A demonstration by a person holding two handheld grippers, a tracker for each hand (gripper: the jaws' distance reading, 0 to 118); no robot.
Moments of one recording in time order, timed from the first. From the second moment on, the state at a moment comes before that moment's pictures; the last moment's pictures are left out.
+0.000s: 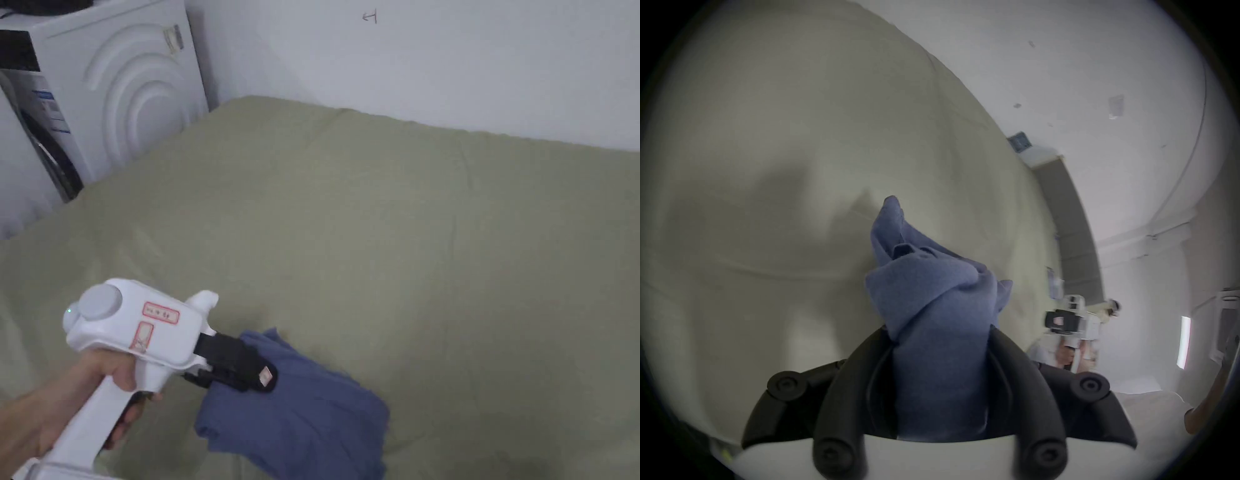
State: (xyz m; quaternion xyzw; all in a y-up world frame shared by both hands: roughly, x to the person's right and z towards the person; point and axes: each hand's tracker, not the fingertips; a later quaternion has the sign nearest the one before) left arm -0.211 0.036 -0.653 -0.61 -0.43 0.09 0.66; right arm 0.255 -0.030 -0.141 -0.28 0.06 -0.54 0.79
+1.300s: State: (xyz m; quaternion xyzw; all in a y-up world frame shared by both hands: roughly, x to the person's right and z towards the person) left arm -0.018 0.183 -0.317 -0.19 -0.40 0.00 0.90; right arm 0.199 0.159 -0.095 -0.18 -0.30 -0.04 0.93
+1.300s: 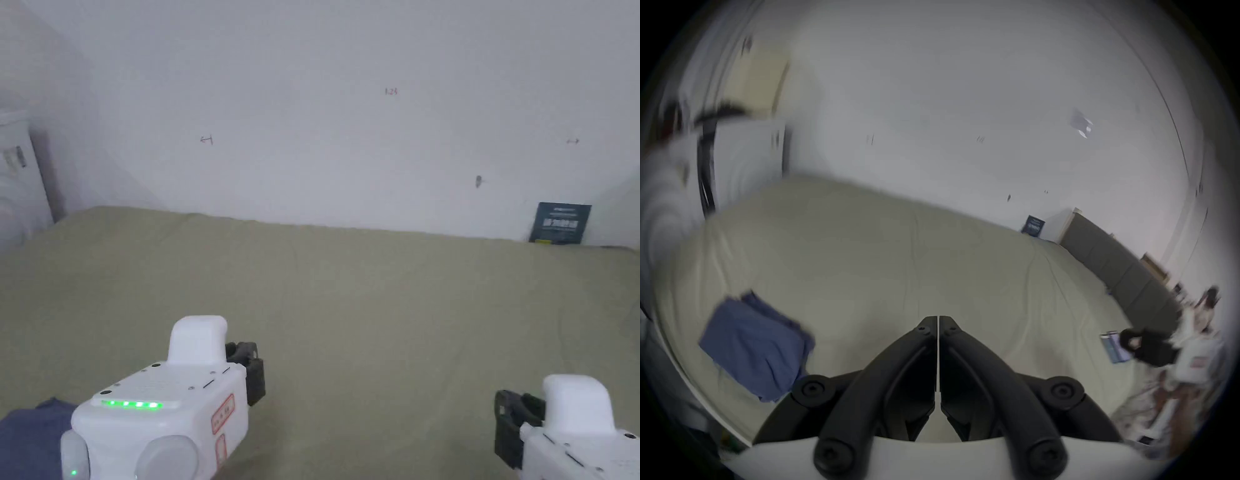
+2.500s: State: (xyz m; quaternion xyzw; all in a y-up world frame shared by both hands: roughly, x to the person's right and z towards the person) left arm -0.035 0.206 -0.278 -0.07 -0.35 -0.05 0.93; right arm 0.205 0.201 -0.067 -0.10 -0.36 -0.03 0.93
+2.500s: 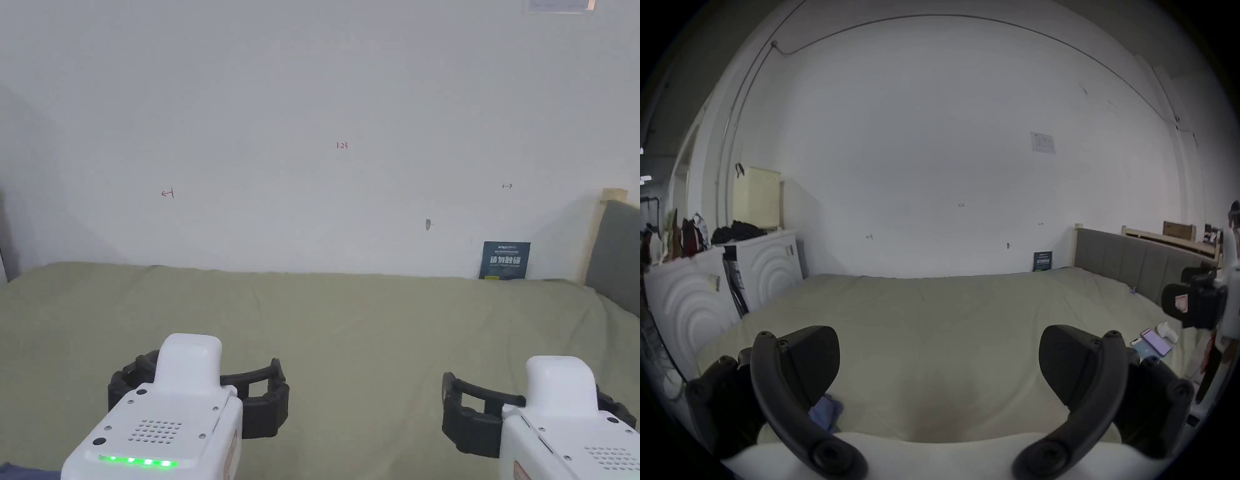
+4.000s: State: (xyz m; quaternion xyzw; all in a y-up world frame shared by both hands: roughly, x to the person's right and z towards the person) left arm -0.031 0.239 -0.281 -0.16 -0.40 -0.04 0.90; right arm 0.199 0.200 -0.077 -0.09 -0.36 -0.01 0.93
